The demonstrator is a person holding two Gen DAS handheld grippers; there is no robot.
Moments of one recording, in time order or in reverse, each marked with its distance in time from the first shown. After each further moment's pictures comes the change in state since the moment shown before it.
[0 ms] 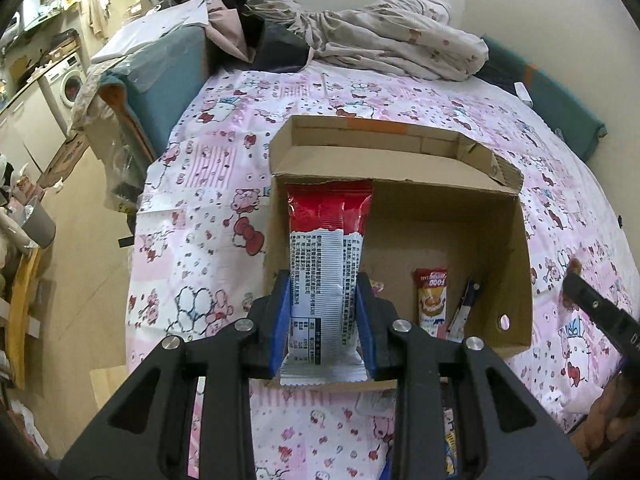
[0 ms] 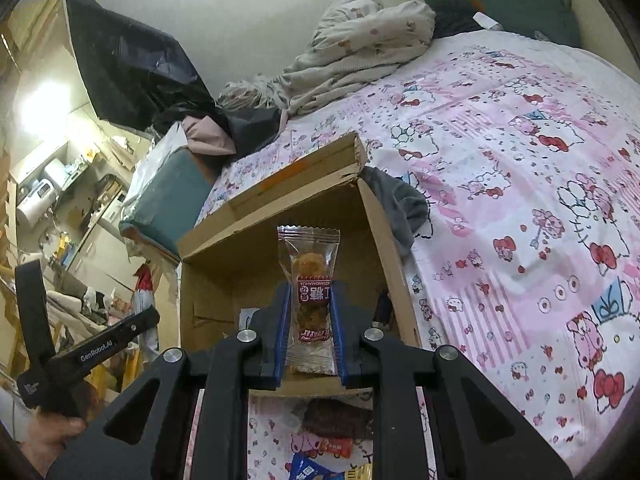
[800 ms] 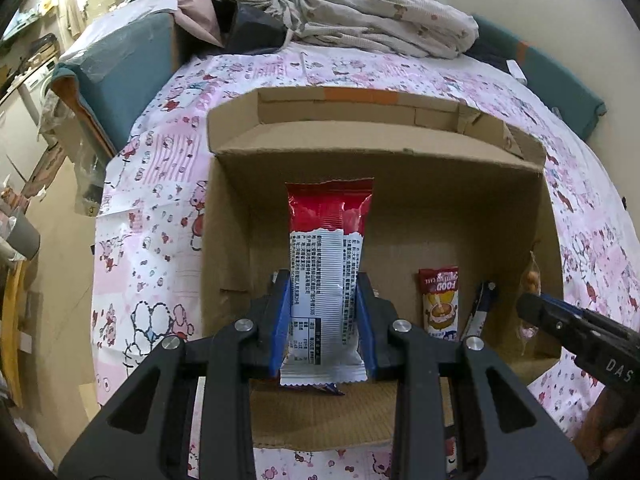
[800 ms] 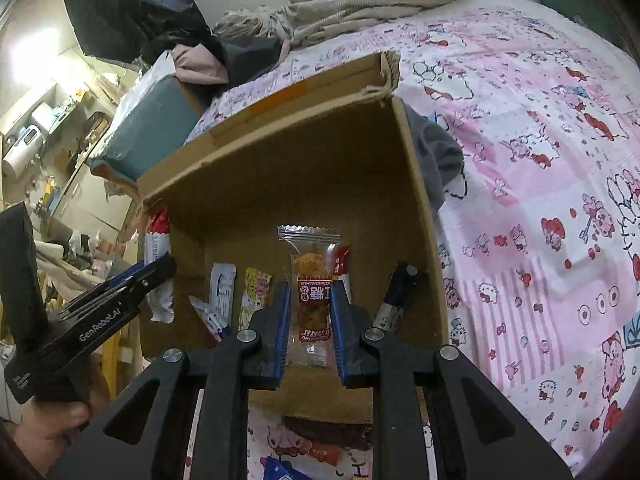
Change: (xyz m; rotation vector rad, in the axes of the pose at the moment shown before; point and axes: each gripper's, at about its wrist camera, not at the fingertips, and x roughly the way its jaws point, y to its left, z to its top) left arm 0.067 -0.016 -0.003 0.055 0.042 -0.036; right arm 0.079 0.002 -0.006 -0.070 0.239 -0.029
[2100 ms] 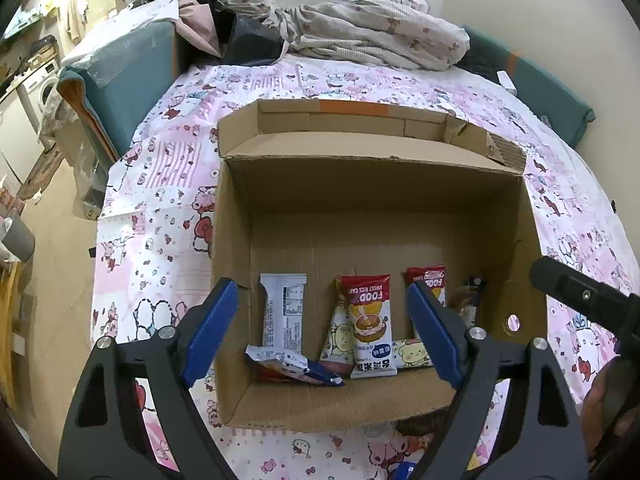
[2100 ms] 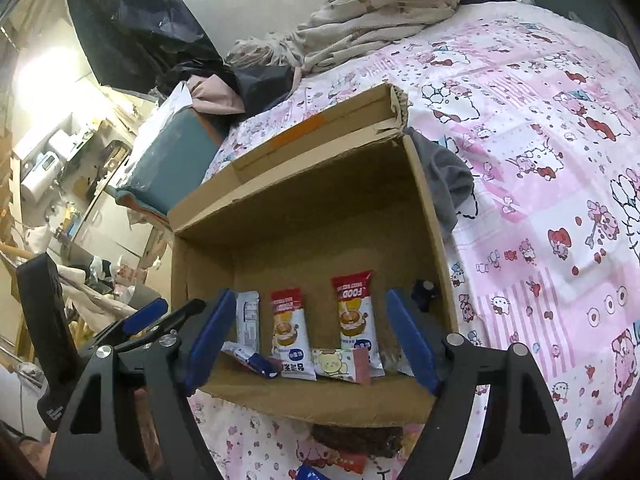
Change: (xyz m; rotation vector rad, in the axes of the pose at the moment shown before) left arm -0.026 0.005 -0.007 -0.011 -0.049 -0.029; right arm -0.026 0.001 0.004 0.045 -0.108 0.081
